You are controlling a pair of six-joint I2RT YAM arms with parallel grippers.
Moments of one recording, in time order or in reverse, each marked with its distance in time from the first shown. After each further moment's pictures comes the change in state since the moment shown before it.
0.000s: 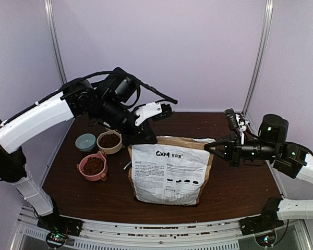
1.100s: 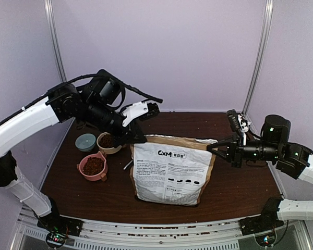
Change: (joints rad) left arm 0.035 -0.136 -0.146 0.053 -0.020 -0.025; right arm 0.000 -0.030 0.008 -0.060 0.030 -0.012
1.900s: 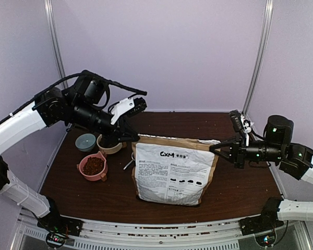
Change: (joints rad) left arm 0.054 -0.125 -0.120 0.080 0.085 -0.042; right arm 0.000 -0.034 0.010 -0.060 0.020 -0.003
